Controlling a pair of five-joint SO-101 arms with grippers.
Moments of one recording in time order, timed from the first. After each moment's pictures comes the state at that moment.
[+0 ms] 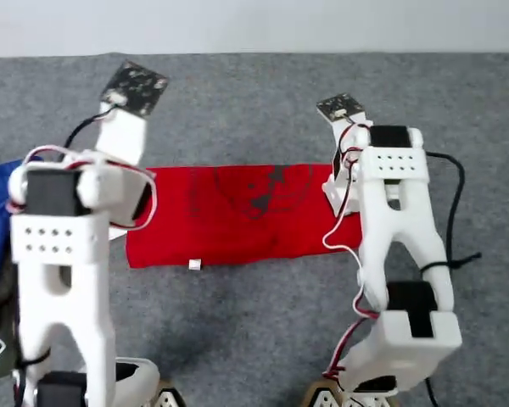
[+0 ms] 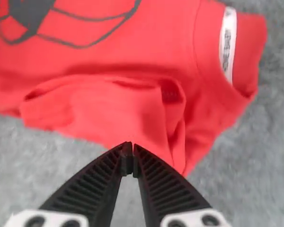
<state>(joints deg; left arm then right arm) -1.9 -22.9 -0.8 99.0 -11.1 -3.2 10.9 -1.8 82.1 20.7</state>
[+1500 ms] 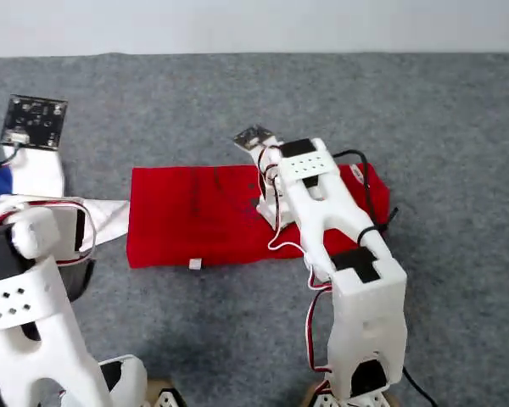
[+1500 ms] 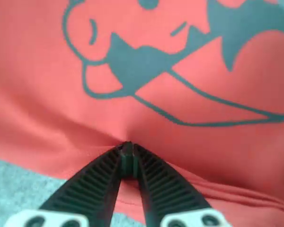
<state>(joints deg) -20.9 -35.7 8.7 99.2 -11.5 -20.0 30.2 -8.6 75.2 20.2</state>
